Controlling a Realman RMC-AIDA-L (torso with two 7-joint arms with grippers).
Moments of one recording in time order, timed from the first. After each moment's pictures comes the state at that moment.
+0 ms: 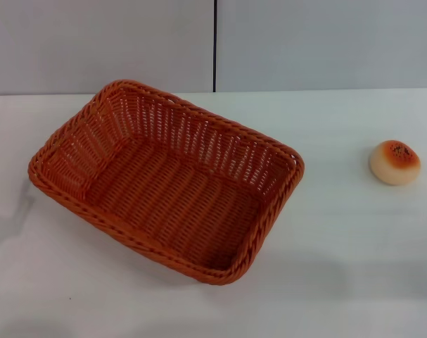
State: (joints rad) left arm -0.10 -2.07 0.40 -0.10 1.13 1.92 -0.32; right arm 0.35 2.08 -0.51 0.02 -0.82 -1.75 0.36
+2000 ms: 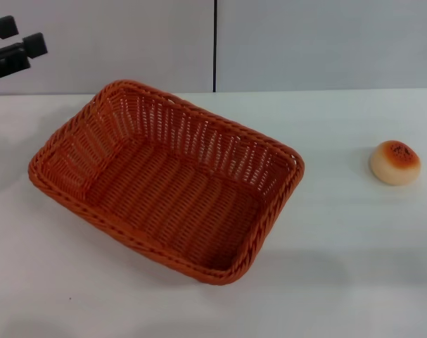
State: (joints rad) left arm -0.29 -2.06 0.56 1.07 1.69 1.62 -1.66; right arm 0.39 2.08 -0.51 0.02 -0.82 -1.73 0.37
